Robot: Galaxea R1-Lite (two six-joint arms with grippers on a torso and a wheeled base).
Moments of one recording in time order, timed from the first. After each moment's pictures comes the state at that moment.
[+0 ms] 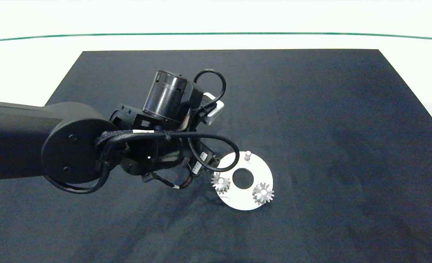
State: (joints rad) left arm -0.73 1.76 -1.31 0.12 0.34 0.26; right arm 0.21 1.04 -1.25 0.88 0.05 0.16
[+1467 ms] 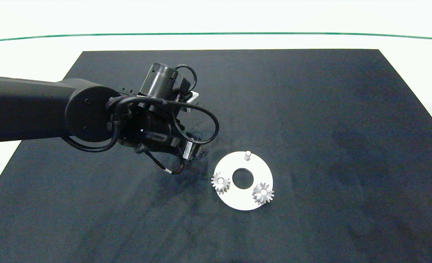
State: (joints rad) left arm -0.59 1.85 -1.50 0.36 0.24 0.03; right arm 0.21 1.04 -1.24 0.88 0.04 0.16
